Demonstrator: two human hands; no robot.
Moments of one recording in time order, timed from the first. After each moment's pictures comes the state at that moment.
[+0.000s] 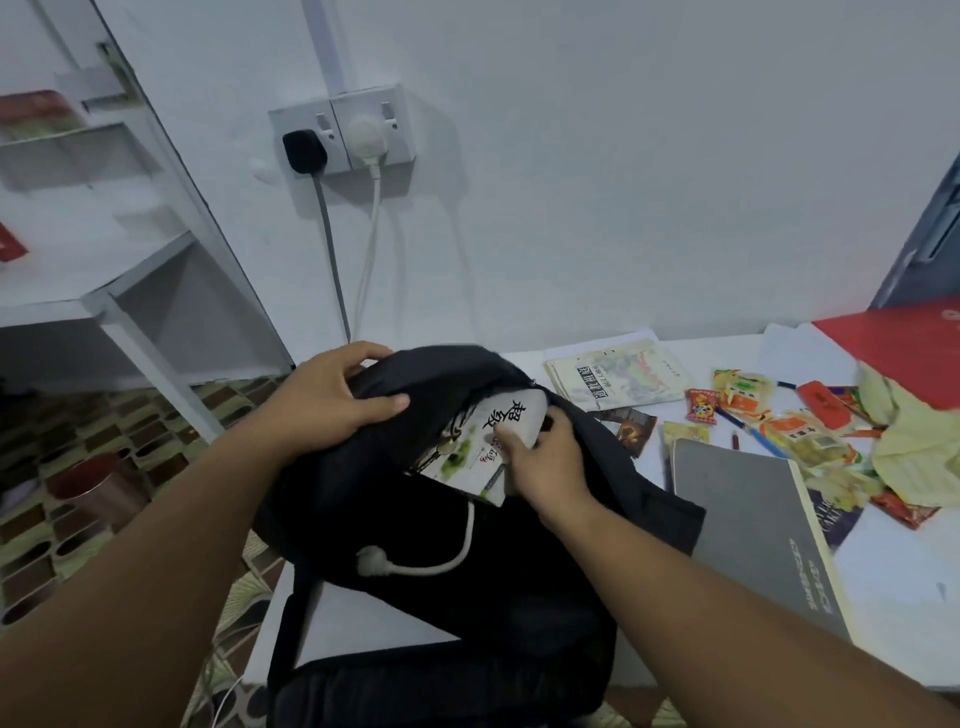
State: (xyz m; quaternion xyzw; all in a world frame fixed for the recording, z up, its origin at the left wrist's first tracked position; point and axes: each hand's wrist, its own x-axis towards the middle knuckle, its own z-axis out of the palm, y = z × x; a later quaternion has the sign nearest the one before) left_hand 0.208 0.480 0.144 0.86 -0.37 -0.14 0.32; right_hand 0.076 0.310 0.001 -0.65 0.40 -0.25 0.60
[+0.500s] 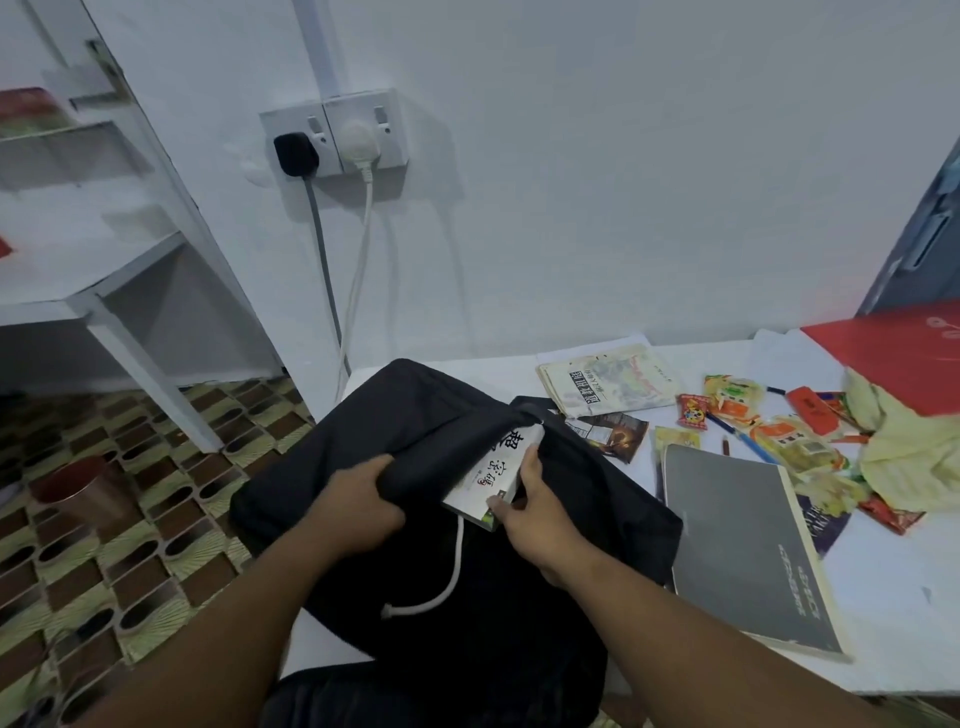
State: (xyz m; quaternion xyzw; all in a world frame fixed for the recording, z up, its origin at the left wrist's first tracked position) left_hand 0.191 0.486 0.037 0.91 -0.28 -0.22 0.20; right_hand 0.054 0.317 -0.054 -0.72 0.31 -0.09 0.62
